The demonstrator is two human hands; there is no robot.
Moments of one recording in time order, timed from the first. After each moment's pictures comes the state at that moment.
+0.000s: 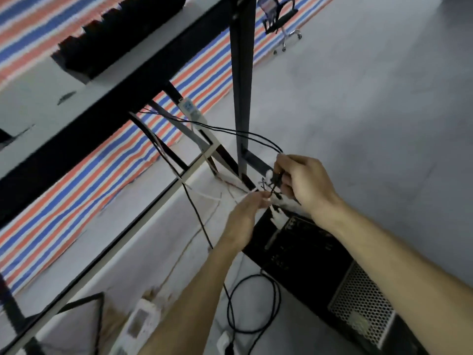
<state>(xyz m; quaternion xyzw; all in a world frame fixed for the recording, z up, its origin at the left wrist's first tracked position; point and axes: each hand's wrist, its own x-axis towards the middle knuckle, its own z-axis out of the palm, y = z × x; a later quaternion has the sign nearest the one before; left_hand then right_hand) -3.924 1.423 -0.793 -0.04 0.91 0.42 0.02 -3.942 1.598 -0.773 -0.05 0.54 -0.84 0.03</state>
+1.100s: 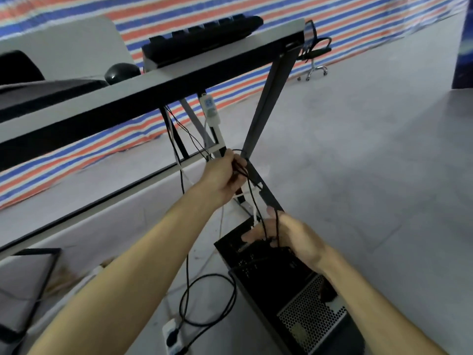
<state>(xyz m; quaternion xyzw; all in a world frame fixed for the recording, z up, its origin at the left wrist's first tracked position) -3.923 1.481 -0.672 -0.21 0.63 0.74 -0.12 -3.909 1.631 -0.798 -0.26 0.58 -0.71 0.30</state>
